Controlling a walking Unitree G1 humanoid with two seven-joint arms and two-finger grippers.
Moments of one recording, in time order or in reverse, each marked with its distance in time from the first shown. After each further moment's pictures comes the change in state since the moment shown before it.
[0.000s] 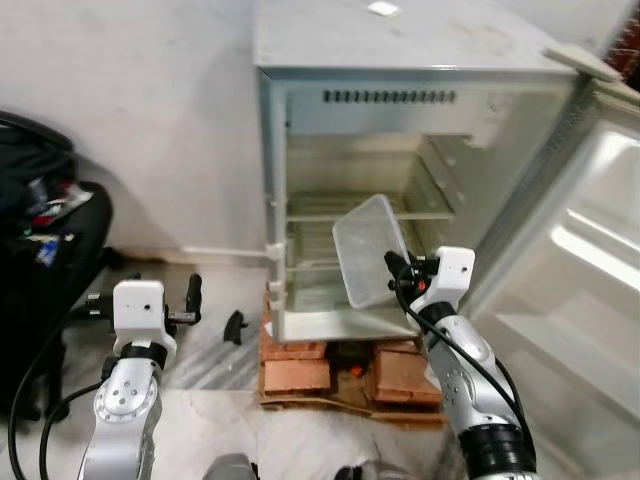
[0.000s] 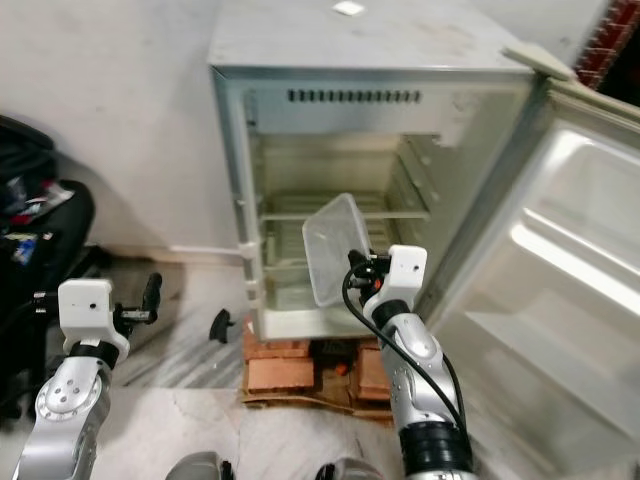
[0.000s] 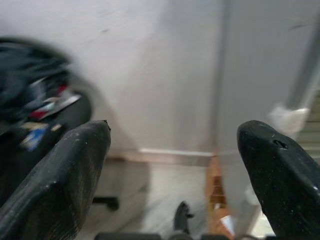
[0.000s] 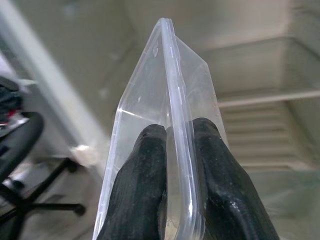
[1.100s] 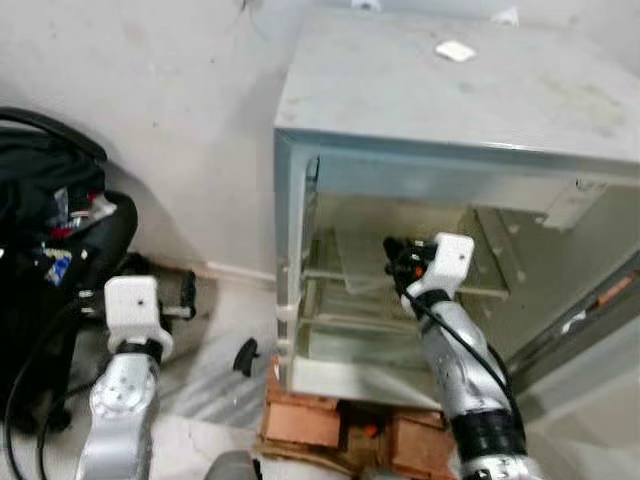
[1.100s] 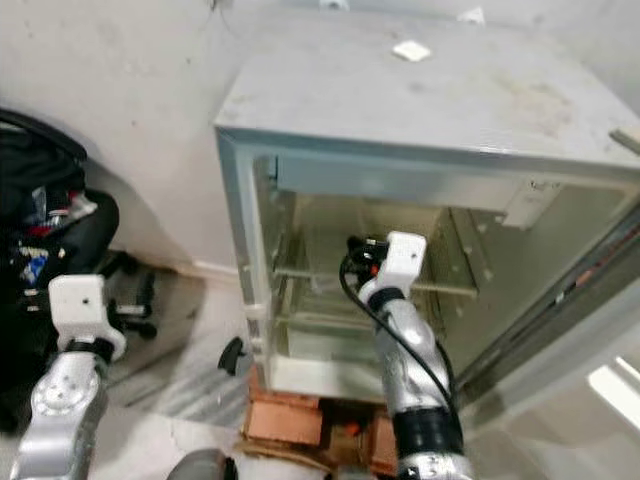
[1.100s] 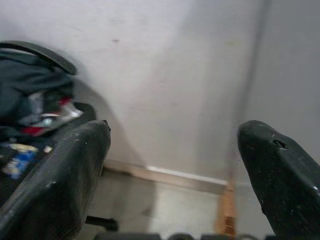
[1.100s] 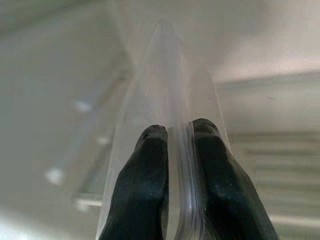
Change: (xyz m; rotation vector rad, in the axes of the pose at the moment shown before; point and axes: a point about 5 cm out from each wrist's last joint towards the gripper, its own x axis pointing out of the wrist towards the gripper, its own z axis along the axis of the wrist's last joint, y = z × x) left arm 0.003 -0.006 0.007 -0.028 -0.020 -0.005; right arm 0.010 -0.005 0.009 0.011 -0.006 -0.049
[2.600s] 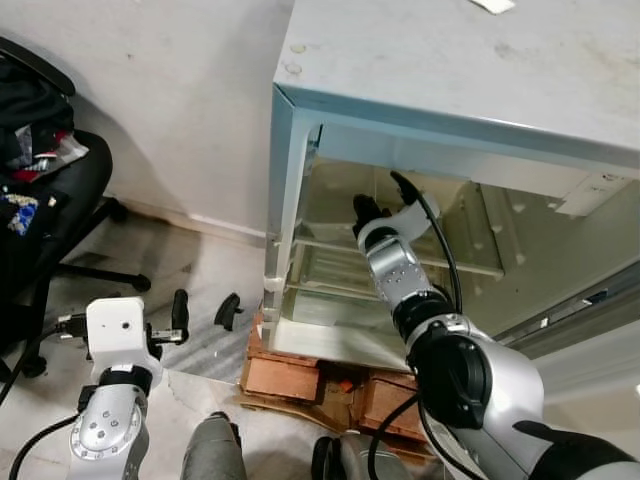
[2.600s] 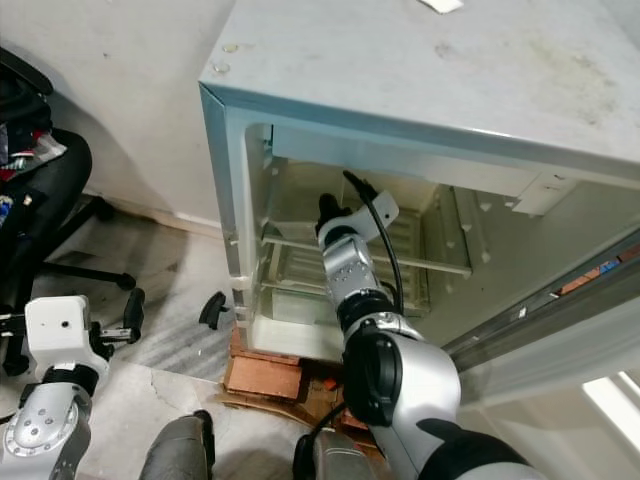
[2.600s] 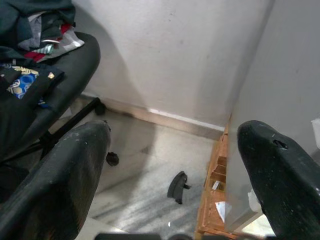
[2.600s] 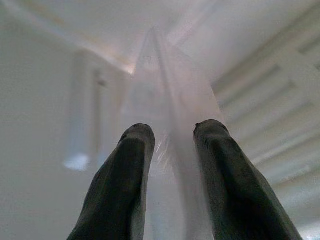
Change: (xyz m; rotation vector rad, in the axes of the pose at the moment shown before) left arm -0.041 0.009 0.015 -0.004 0.076 0.064; right arm 0.087 0.071 0.029 0.683 0.039 -0.109
